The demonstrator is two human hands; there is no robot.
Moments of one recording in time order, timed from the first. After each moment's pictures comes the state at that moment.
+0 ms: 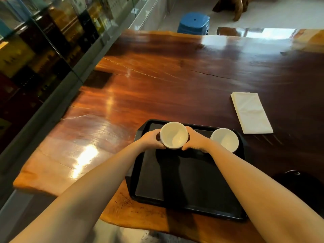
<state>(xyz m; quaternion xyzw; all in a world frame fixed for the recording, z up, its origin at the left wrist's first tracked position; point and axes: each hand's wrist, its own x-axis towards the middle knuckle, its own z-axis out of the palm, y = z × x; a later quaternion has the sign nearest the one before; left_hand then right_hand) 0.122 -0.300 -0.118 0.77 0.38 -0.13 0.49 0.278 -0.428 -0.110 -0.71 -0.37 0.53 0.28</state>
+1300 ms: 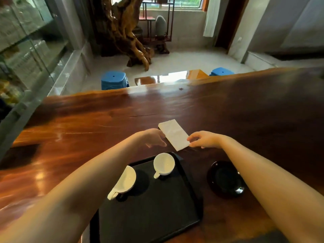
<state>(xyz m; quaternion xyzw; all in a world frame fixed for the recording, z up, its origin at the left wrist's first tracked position) 0.310 -0.388 0.037 0.90 0.11 -0.26 0.32 0.386 -0.601 0.044 -0.88 -0.23 0.36 0.21</state>
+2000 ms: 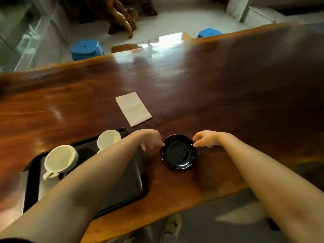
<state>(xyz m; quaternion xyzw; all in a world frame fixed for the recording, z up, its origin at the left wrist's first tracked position) 0.374 -0.611 -0.042 0.86 0.15 -0.42 0.26 0.454 -0.830 -0.051 -0.87 -0.15 0.46 0.12</state>
